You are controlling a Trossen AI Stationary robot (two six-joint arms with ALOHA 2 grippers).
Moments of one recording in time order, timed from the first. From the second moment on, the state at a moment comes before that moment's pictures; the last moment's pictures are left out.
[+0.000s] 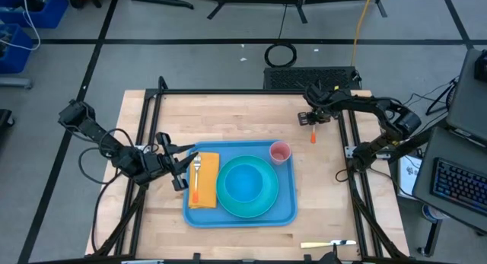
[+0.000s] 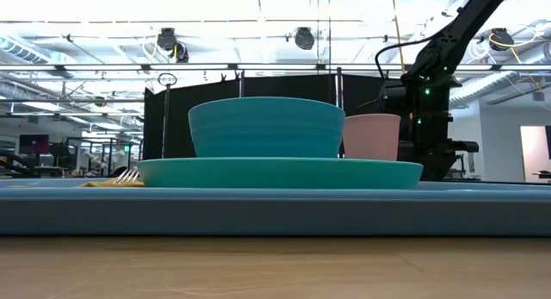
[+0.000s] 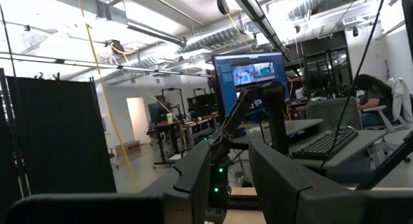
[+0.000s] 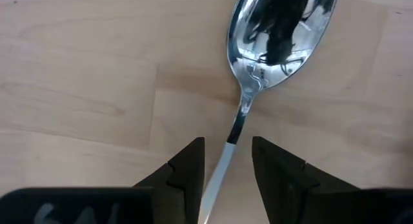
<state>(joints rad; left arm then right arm) -0.66 1.07 0.46 1.23 -0.92 0.68 -0.87 1.53 0.75 -0.62 0.10 0.53</state>
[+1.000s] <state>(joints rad) -0.66 1.07 0.46 1.23 -0.92 0.68 -0.89 1.52 0.69 -0.54 0.08 0.45</state>
